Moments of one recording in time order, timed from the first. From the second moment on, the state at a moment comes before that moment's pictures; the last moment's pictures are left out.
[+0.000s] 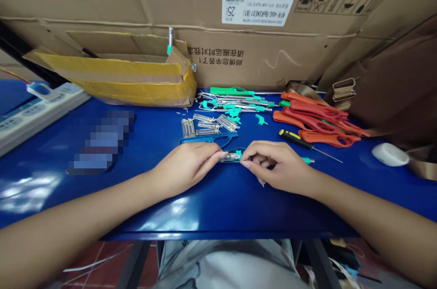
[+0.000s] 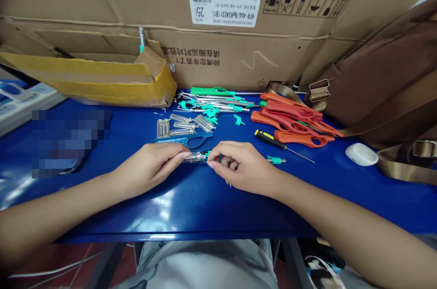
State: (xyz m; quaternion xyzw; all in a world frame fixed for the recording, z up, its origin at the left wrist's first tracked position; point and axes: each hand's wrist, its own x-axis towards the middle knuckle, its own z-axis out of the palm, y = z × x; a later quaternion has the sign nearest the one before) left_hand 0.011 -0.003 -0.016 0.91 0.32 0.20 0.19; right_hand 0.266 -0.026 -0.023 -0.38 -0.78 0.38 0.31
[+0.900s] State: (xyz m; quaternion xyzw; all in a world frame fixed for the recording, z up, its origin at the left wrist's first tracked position) left_hand 0.019 -0.008 -0.014 0.80 0.36 0.25 0.42; right_hand 0.265 -0.023 -0.026 -0.37 -0.81 0.34 0.31
